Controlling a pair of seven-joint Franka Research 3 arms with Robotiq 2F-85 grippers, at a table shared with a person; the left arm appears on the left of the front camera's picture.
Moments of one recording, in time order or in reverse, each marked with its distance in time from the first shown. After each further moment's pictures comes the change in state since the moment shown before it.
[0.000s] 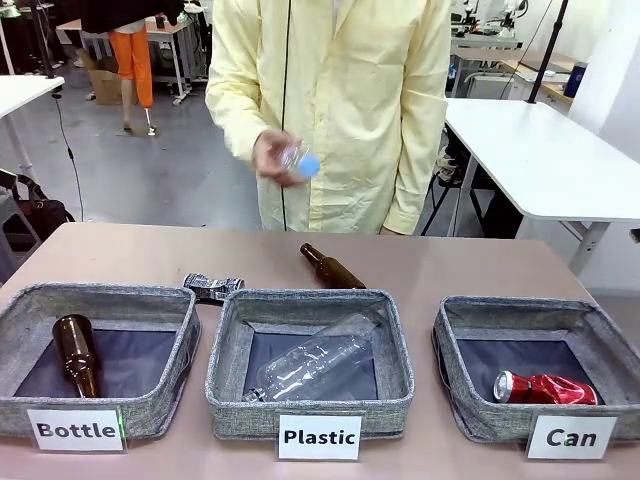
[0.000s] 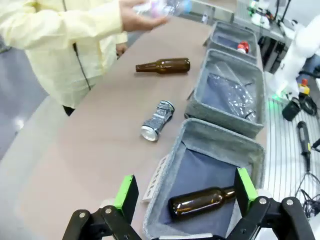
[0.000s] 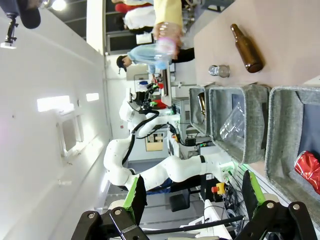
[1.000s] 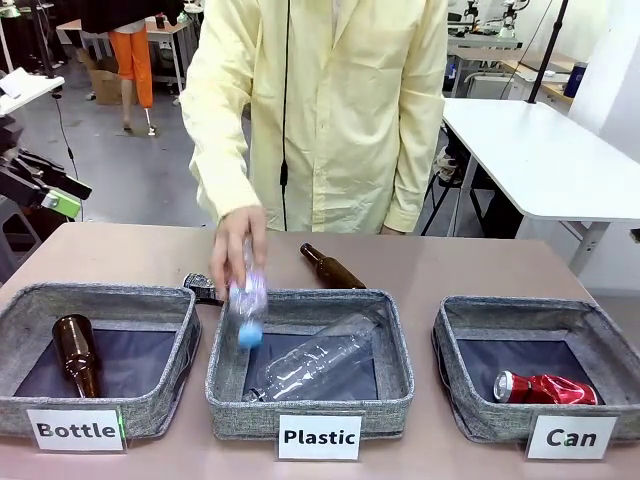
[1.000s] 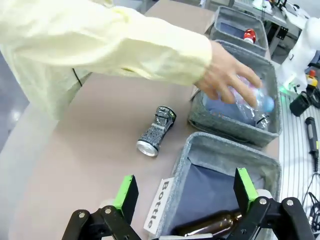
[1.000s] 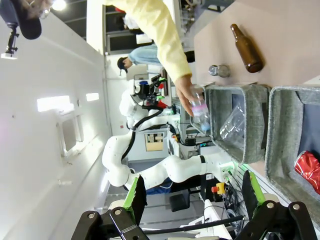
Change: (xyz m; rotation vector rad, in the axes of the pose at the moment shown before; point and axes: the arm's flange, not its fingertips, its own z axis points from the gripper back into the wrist) left arm 0.037 0.013 -0.091 -0.025 0.105 -0.022; right arm 0.000 0.000 0.000 0.000 0.000 0.000
